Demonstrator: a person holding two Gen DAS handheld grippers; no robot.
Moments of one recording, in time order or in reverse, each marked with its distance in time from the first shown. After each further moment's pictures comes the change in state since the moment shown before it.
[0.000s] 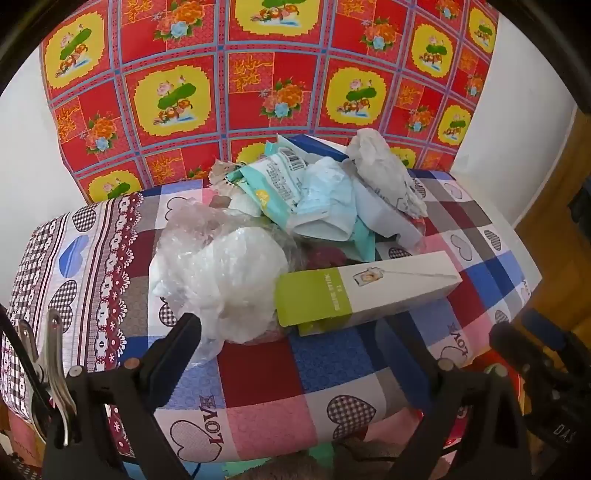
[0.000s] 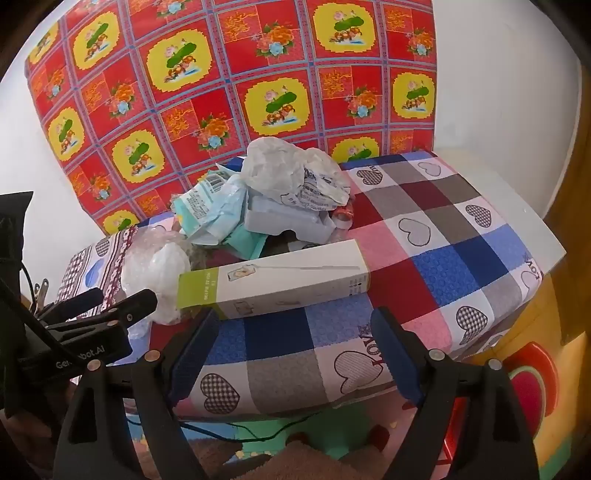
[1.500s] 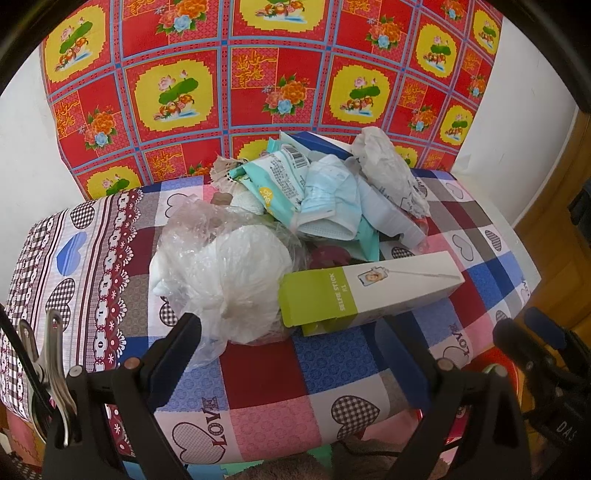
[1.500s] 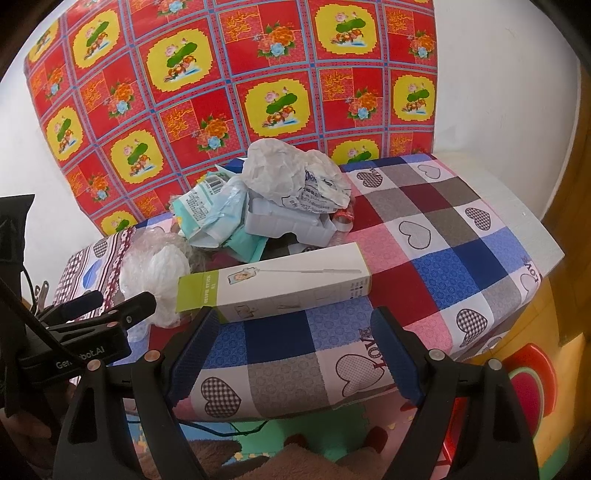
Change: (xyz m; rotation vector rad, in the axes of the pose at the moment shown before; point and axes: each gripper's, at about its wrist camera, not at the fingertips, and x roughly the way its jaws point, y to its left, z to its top) left arm 0.006 0.005 0.002 -0.005 0.013 -0.004; right arm 0.002 0.004 0.003 -0.002 0.006 -0.007
